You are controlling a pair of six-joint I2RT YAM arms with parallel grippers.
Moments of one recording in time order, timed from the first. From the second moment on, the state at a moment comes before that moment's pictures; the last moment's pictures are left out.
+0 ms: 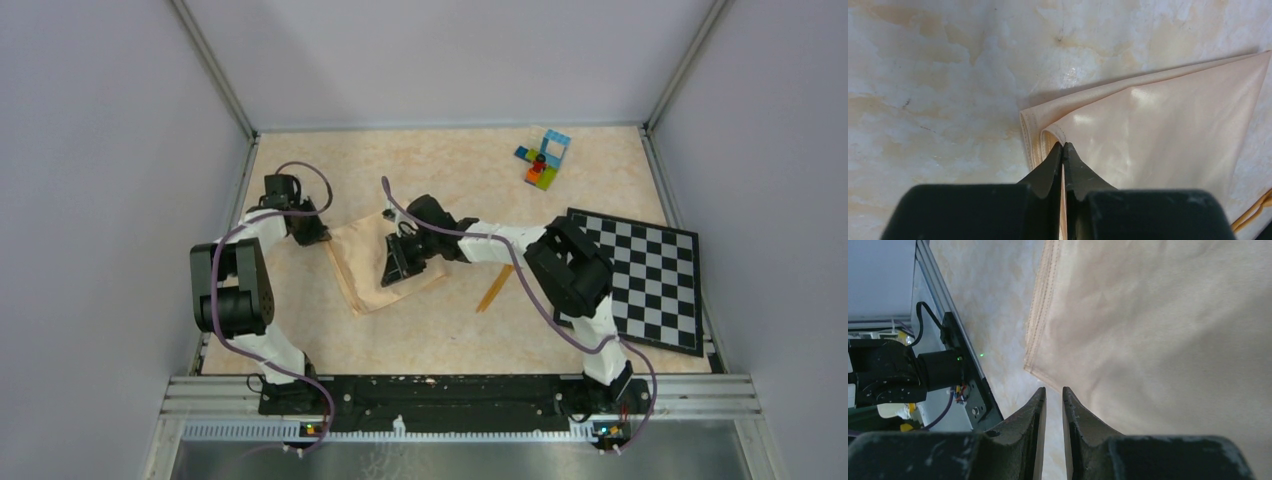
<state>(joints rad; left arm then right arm) 0.12 1.70 1.02 -0.32 0.25 -0.39 0.84 2.08 1.38 -0.06 -0.61 0.52</state>
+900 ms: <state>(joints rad) 0.13 1.69 1.03 -0.37 0.16 -0.34 1.11 2.12 1.51 -0.22 -0.21 0.13</state>
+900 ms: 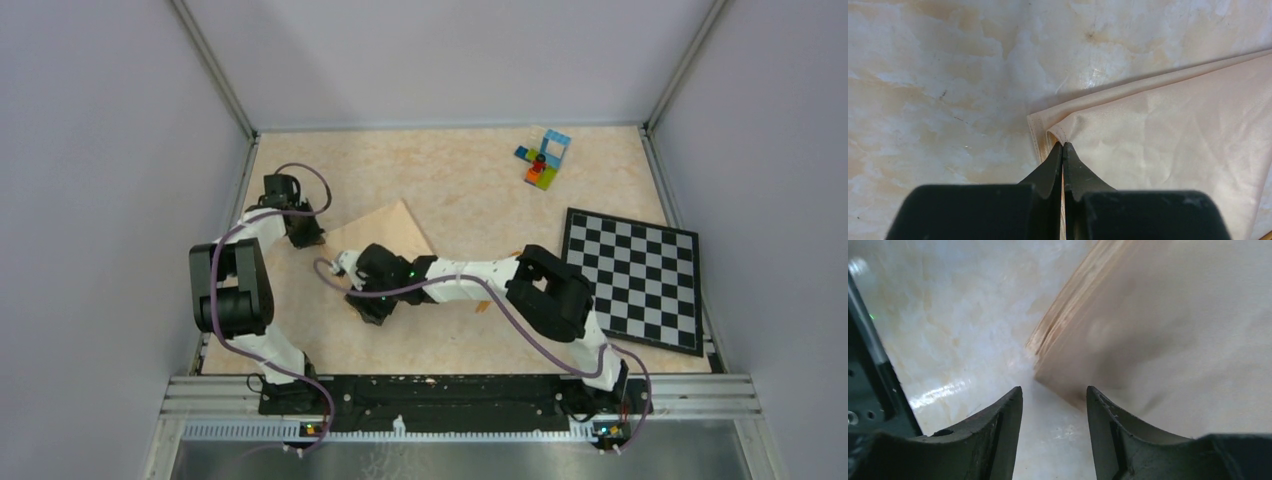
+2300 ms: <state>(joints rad) 0.14 1.69 1.03 -0.38 0.16 -0.34 1.25 2.13 1.48 -0.08 0.00 -0.24</state>
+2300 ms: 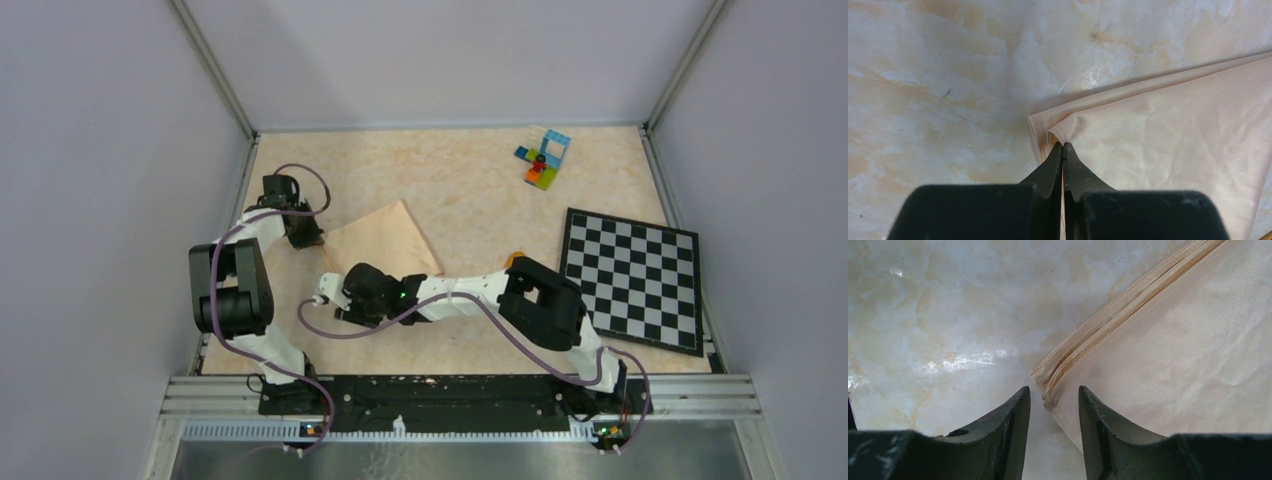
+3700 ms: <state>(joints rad) 0.15 1.67 1.04 -0.39 0.11 -0.34 1.25 2.10 1.51 -0.04 0.02 -0.14</state>
